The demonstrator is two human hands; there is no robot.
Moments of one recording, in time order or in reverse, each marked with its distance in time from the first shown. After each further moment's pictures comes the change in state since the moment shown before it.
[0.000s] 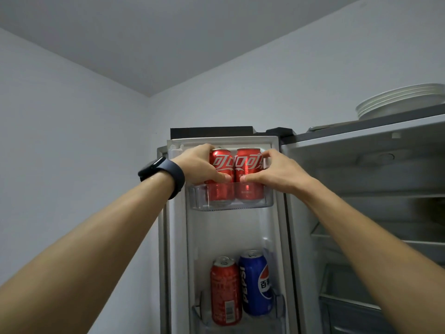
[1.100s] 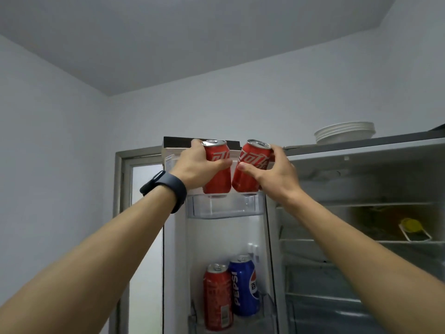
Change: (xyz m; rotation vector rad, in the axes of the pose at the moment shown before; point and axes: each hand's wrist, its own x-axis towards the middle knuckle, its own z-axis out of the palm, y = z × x) left_hand -0.017 -0.004 -0.014 -0.301 0.249 0.183; right_hand -0.032 -0.043 0.007 0.173 0.521 -0.067
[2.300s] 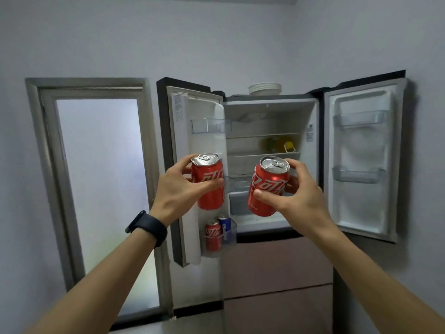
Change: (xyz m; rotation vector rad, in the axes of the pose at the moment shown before) left_hand -0.325 -0.066 -0.154 -0.642 -0.245 0.139; right_hand -0.392 -0.250 -0.063 -0.310 0.028 0.216
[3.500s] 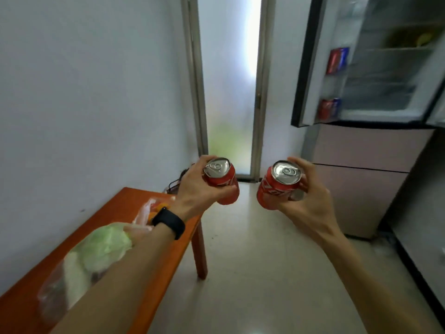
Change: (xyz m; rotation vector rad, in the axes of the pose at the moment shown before) left_hand -0.557 0.185 -0.371 0.191 0.009 -0.511; right_hand -0.517 -0.335 0.104 0.168 -0.400 0.061
